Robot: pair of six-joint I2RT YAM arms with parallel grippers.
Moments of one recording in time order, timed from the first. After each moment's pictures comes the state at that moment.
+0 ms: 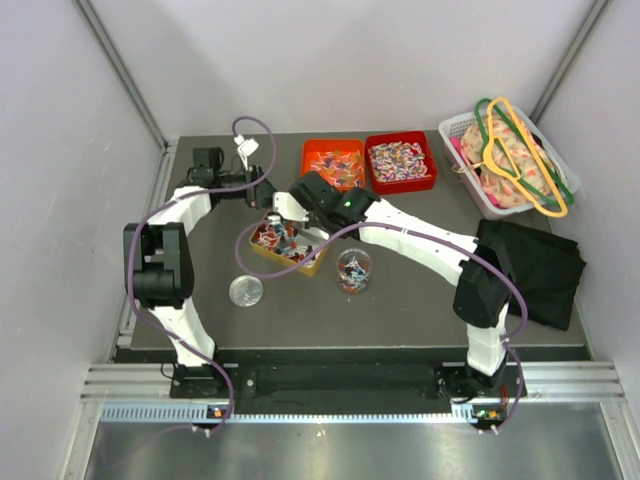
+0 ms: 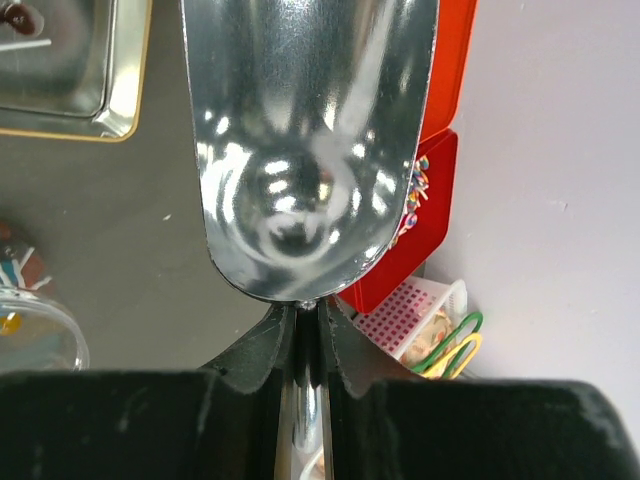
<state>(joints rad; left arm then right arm) 0.00 1.84 1.32 -0.19 1.28 -0.12 0.95 1.90 1.77 -0.76 0.51 -0.82</state>
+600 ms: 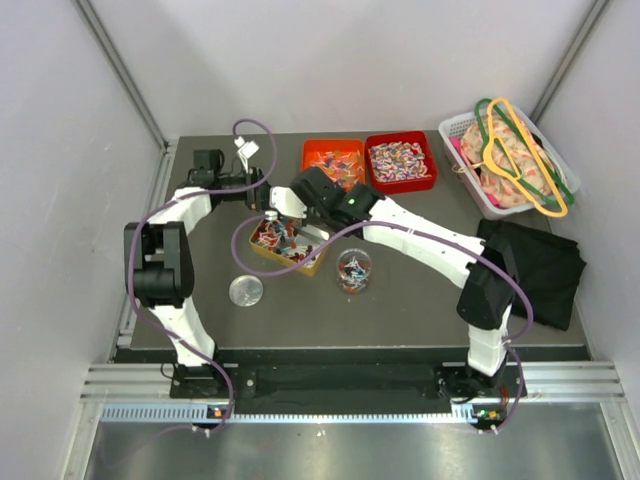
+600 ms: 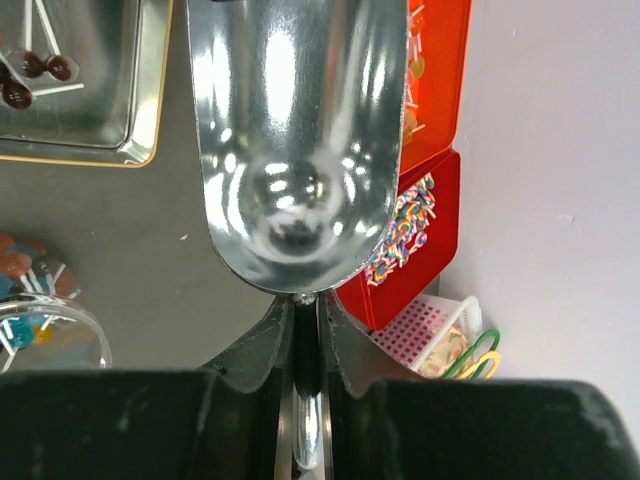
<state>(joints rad) 0.00 1.85 1.30 -0.20 1.26 -0.07 0.96 1.89 1.80 -0.76 0.46 -0.77</state>
